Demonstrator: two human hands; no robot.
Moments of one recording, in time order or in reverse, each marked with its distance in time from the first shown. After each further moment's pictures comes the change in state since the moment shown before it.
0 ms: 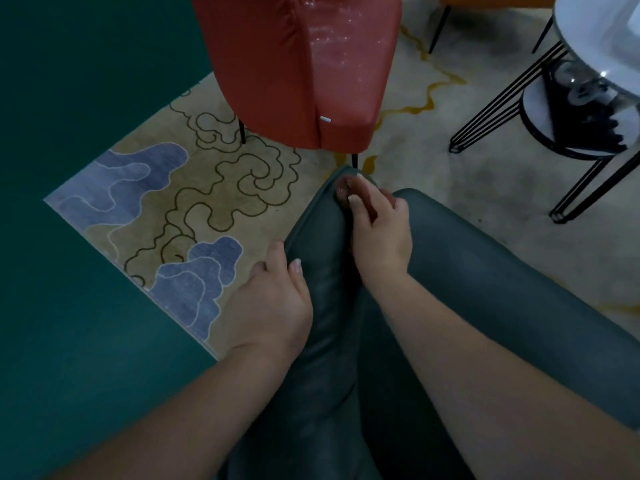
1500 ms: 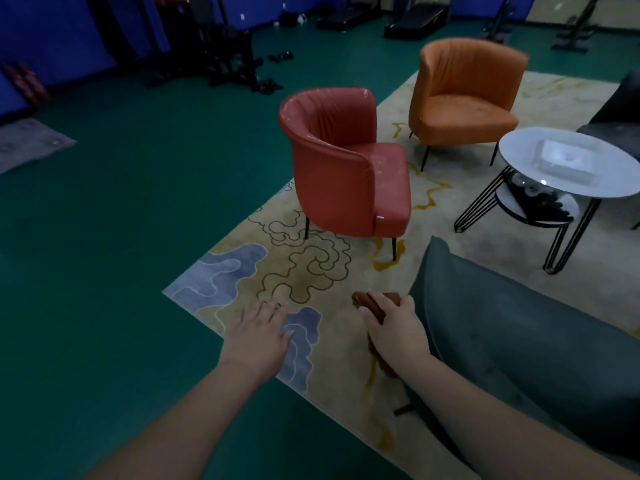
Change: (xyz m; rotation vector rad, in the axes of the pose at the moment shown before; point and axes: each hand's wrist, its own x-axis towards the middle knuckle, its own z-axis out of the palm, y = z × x) left_hand -0.083 -0.313 -0.296 0.478 -0.157 0.404; right_hand -0.314 -0.247 0.048 -0.354 -0.107 -0.058
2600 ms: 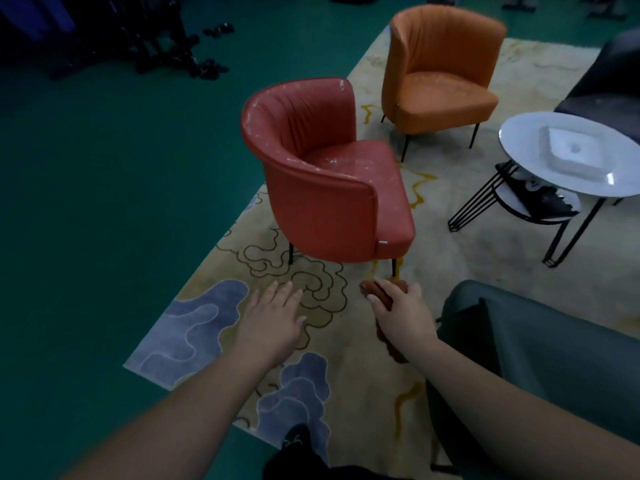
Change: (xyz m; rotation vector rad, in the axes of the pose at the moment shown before) left_hand 0.350 -0.106 -0.048 0.003 -0.031 0.237; right_hand 0.305 -0.074 0.063 -0.067 0.035 0.238
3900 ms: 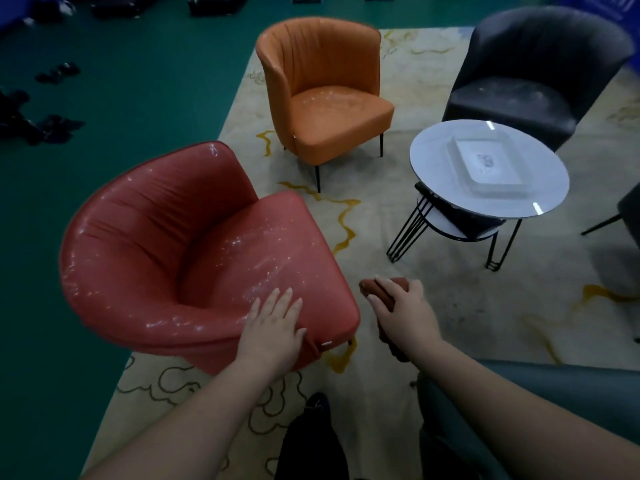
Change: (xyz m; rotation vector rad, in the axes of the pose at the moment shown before) left_hand 0.459 0.113 -0.093 0.080 -0.001 0.327; right_hand 0.382 0.078 -0.123 0.106 0.187 0.281
